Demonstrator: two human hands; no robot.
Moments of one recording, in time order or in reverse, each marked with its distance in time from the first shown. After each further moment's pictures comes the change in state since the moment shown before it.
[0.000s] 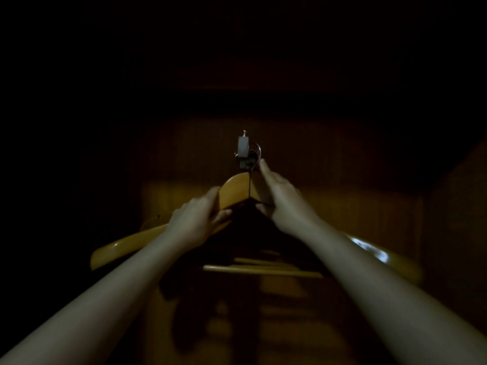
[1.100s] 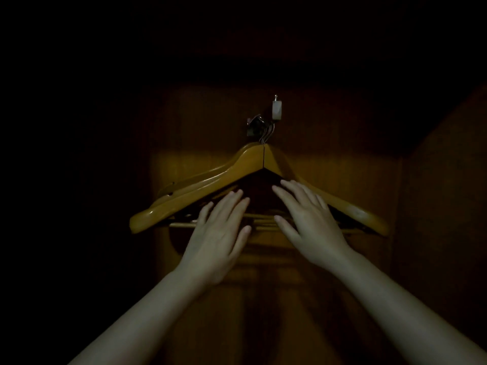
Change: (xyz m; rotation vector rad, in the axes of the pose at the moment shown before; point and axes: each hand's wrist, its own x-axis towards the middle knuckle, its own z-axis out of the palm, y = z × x) left_hand -0.112 -0.024 0.025 0.003 0.038 0.321; right_hand -0.110 -0.044 0.033 -0.344 0.013 0.050
